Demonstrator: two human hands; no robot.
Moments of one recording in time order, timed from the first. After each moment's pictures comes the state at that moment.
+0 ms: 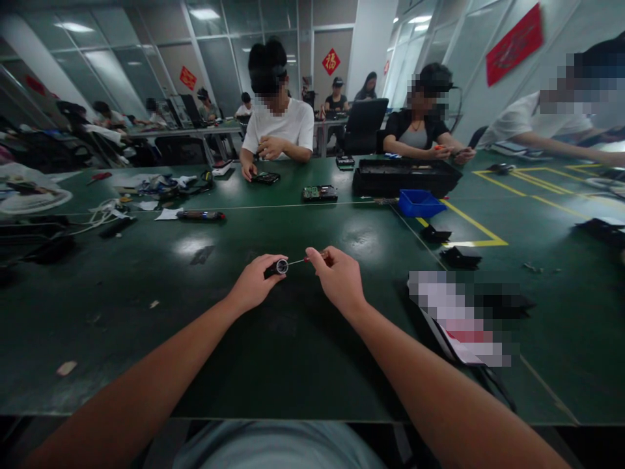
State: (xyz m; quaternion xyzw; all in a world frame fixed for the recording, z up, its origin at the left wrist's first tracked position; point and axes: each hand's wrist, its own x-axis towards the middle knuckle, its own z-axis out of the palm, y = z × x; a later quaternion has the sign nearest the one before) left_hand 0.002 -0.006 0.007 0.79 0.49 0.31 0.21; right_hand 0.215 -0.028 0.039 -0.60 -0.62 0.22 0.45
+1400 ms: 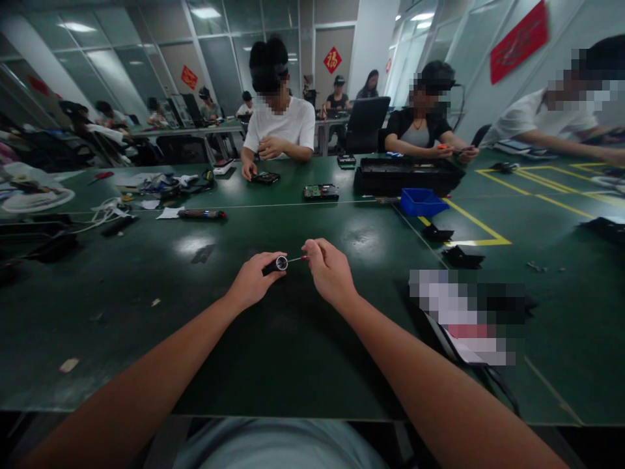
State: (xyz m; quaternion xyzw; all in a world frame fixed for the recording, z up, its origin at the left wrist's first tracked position) left_hand -0.002 -0.004 0.007 0.79 0.49 0.31 0.20; right_hand 0.204 -0.018 0.033 -0.49 -0.64 0.30 0.51
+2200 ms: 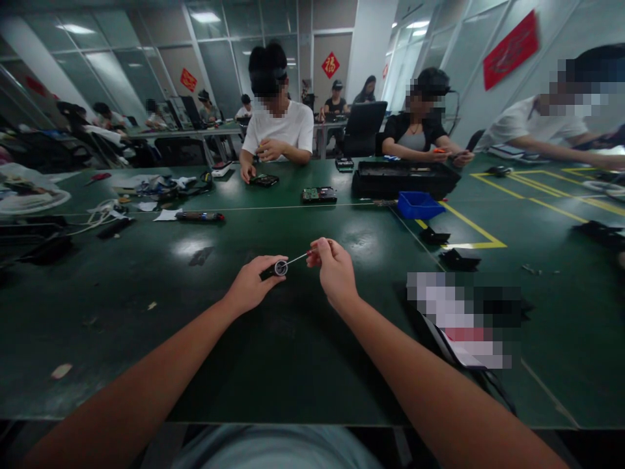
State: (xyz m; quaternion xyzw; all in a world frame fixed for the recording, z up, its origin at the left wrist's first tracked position) left_hand -0.002 -0.008 0.010 0.80 0.44 0.34 0.21; right_hand 0.203 -0.004 0.024 -0.43 -0.48 0.44 0.63
